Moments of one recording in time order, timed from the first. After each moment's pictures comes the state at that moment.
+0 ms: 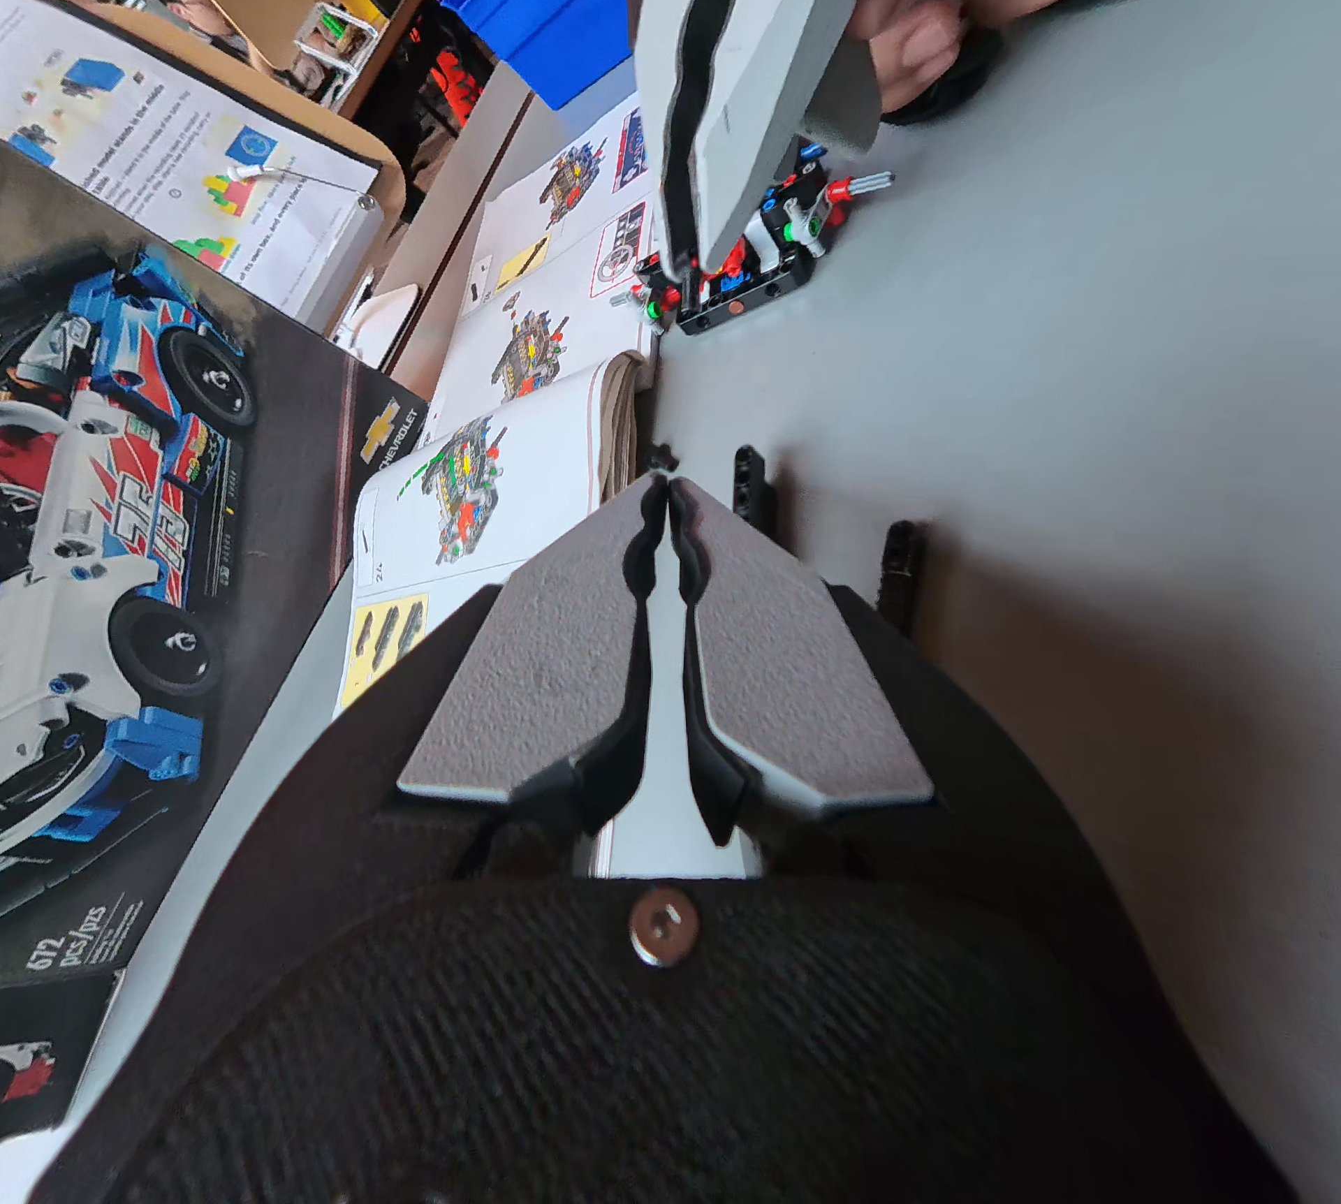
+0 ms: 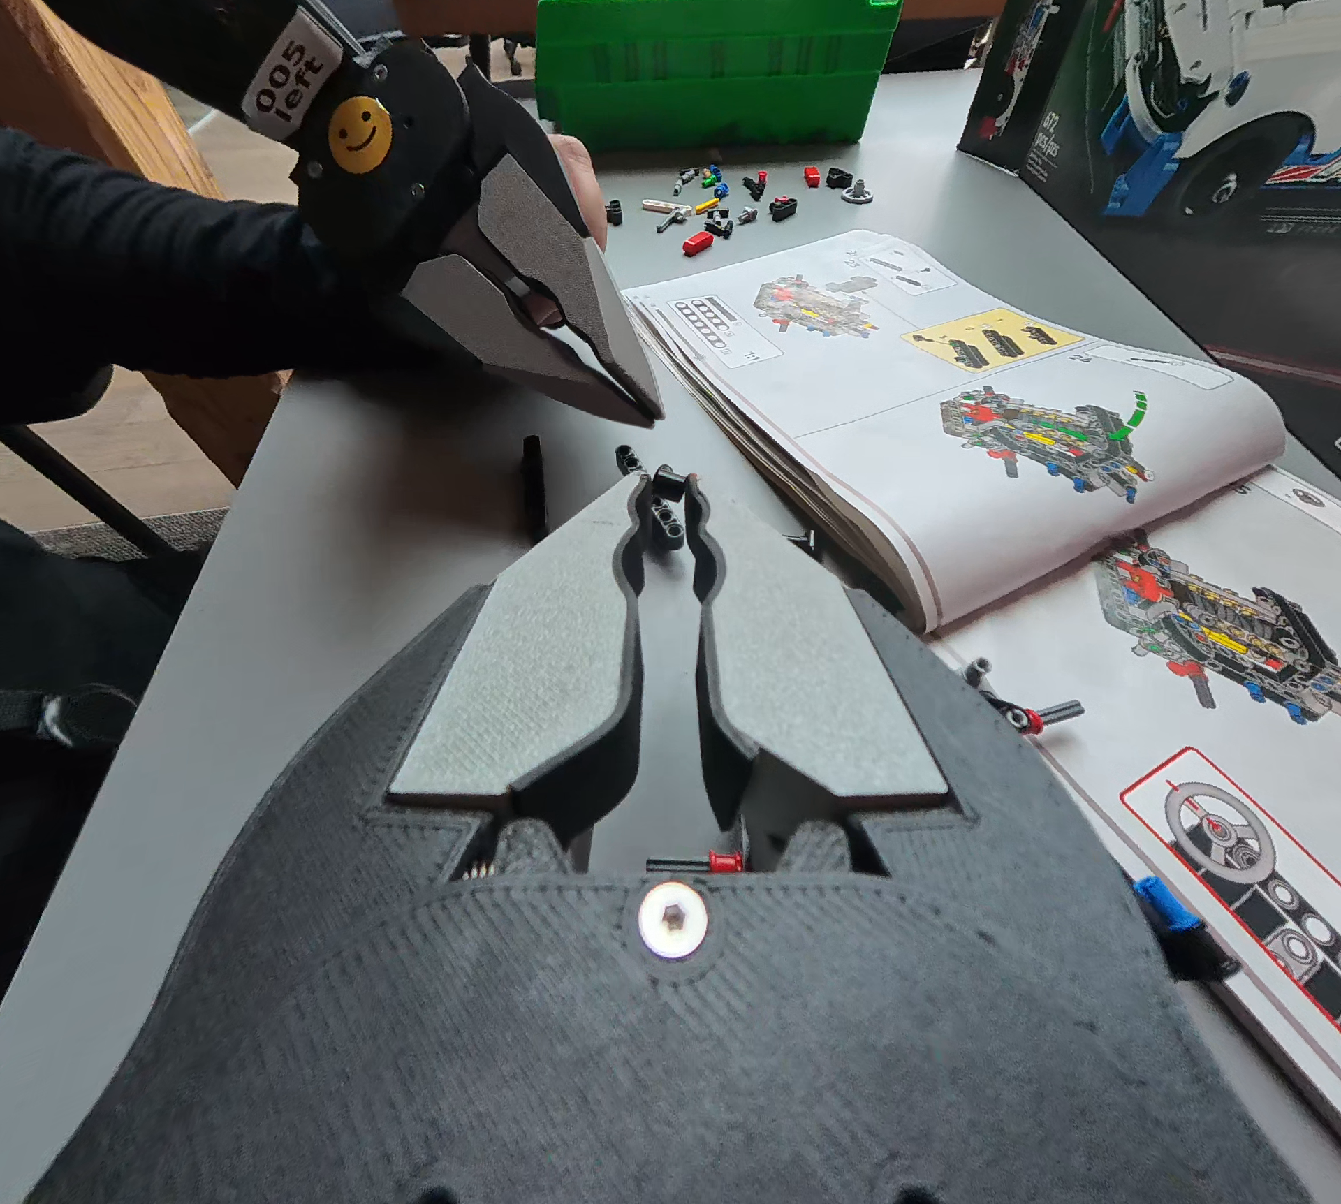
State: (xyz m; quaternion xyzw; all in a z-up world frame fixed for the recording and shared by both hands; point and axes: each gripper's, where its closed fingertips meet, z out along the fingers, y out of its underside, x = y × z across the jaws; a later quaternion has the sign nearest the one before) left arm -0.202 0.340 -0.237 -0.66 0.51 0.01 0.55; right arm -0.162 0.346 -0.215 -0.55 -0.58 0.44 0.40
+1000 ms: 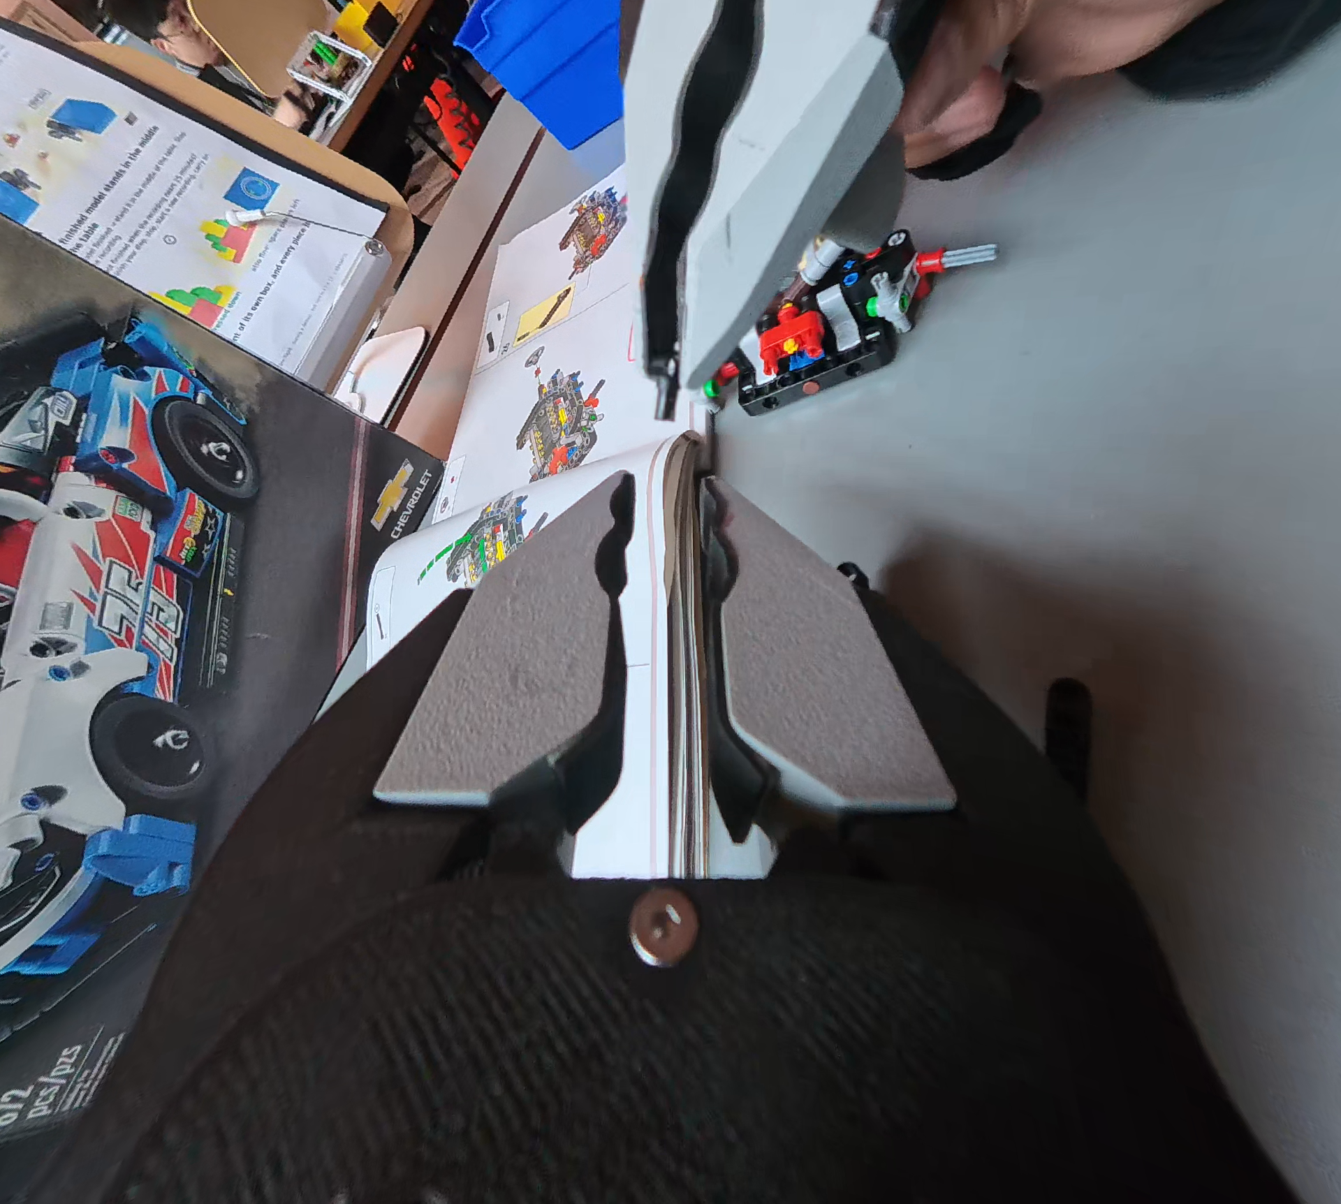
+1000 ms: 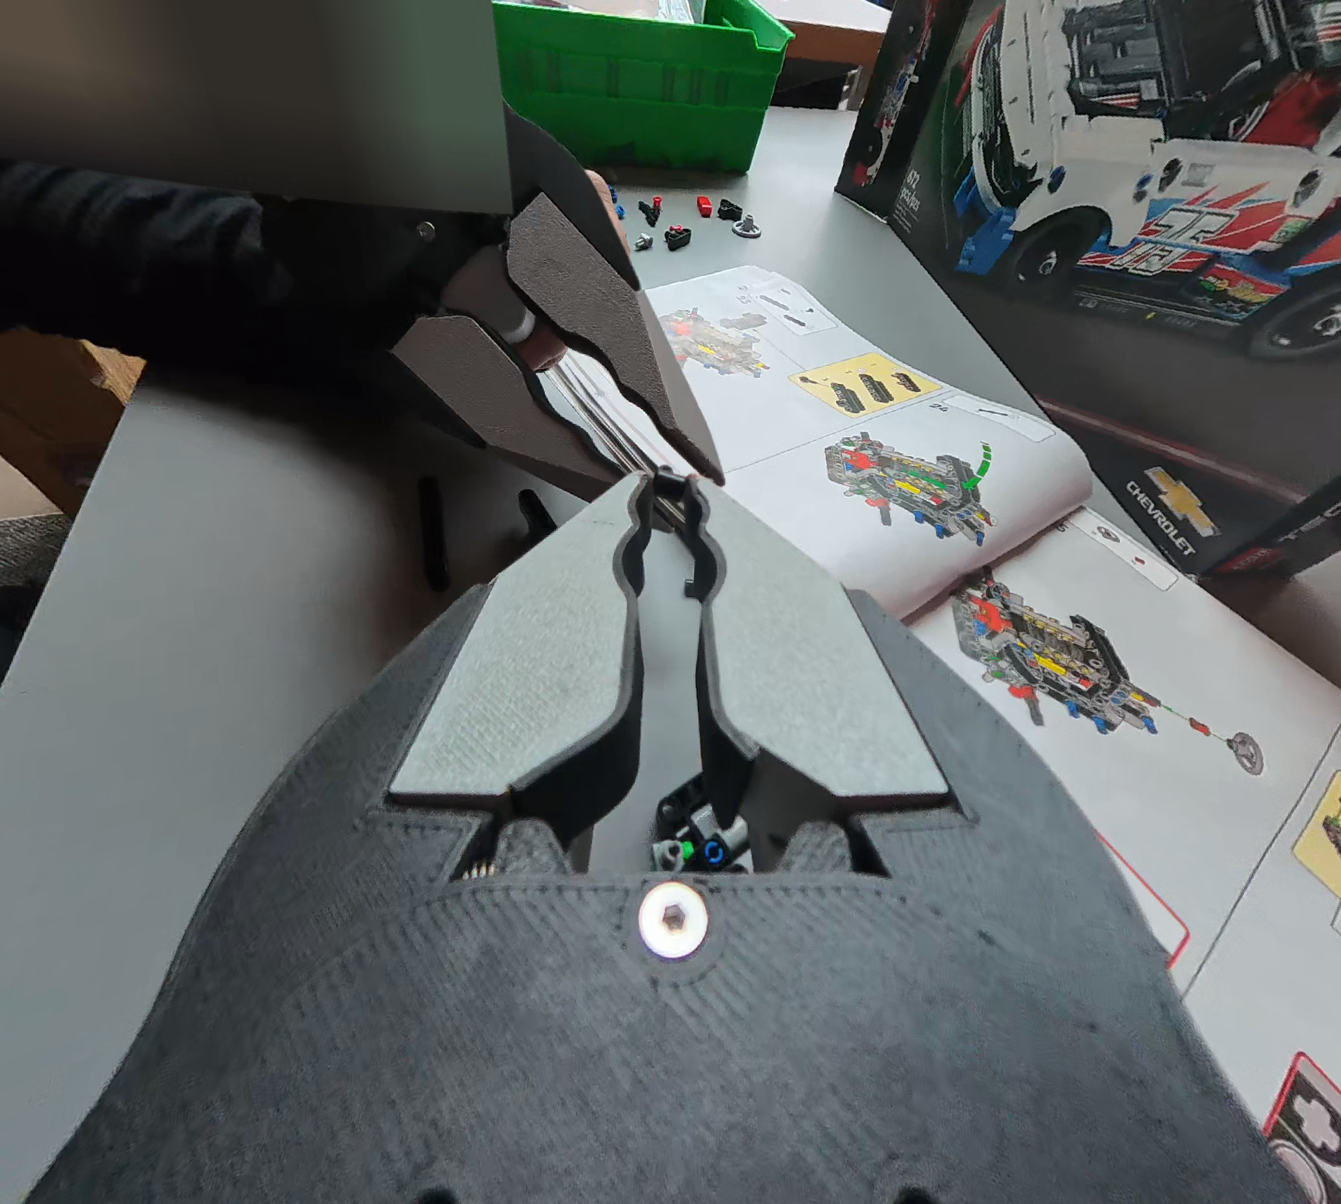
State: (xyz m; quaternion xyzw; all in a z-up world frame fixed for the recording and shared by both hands) left arm -0.178 0.385 -0.226 -0.65 0.52 0.00 0.55; right arm -0.174 0.371 -0.199 -0.56 -0.58 0.38 0.46
